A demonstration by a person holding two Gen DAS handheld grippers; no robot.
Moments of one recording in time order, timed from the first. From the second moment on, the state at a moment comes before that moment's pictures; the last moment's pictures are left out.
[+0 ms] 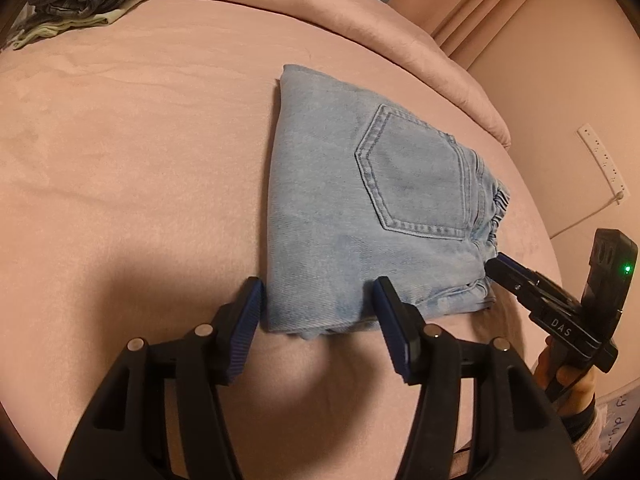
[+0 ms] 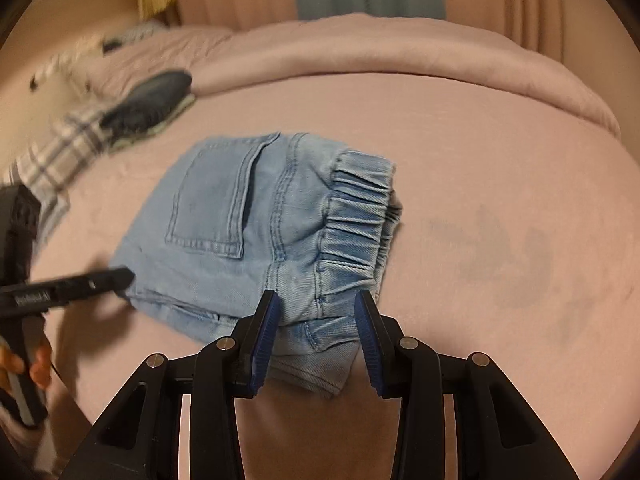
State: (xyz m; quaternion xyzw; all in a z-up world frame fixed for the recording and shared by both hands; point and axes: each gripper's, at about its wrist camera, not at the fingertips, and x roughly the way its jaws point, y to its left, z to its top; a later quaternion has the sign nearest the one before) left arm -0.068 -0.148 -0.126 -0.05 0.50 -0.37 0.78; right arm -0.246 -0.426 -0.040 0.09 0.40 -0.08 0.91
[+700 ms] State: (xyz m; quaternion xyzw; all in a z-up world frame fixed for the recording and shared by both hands) left arm 0.015 -0.243 -0.108 0.02 0.50 -0.34 0.80; right arm -0.274 -0.446 -0.066 0.22 0.37 -0.06 0.90
